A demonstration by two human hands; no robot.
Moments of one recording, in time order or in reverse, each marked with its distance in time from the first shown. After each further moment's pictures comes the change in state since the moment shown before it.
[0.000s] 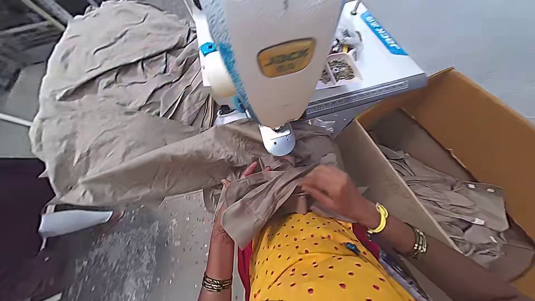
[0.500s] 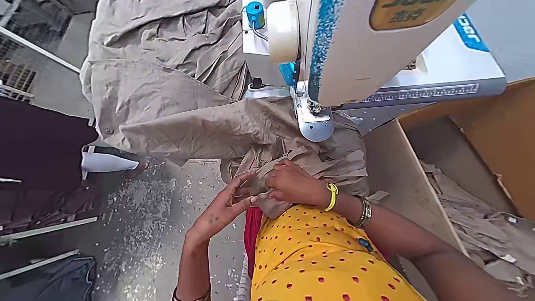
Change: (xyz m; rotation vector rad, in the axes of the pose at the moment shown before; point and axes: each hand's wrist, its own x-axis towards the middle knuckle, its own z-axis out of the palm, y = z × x) left_hand -0.084 0.056 0.009 0.964 0.294 -0.286; right_hand 0.088 -0.043 0.094 0.133 -0.874 -0.163
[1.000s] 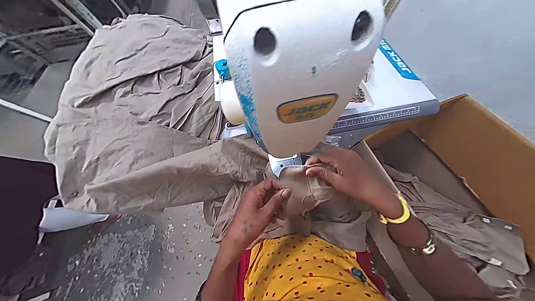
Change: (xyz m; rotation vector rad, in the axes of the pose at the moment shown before) left_hand 0.079 0.099 0.070 -0.091 -0.040 0.315; right_hand -0.123 0.034 -0.105 0.061 0.784 0.295
